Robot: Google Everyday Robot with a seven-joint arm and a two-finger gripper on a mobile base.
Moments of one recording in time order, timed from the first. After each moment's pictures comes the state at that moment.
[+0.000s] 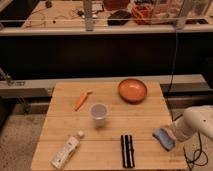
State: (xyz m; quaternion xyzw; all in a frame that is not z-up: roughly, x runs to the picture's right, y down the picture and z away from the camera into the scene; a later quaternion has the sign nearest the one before) arm 0.362 0.269 0.759 -0.30 -0.10 -0.10 0.94
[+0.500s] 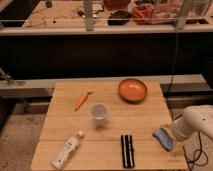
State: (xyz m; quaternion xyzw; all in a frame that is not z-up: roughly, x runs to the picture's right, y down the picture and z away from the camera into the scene) arm 0.356 0.274 0.765 -0.31 -0.09 -0.04 0.94
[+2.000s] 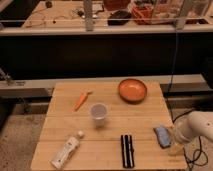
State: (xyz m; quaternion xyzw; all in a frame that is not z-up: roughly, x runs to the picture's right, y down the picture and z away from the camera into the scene) arm 0.371 0.290 0.782 -0.31 -0.07 0.14 0.94
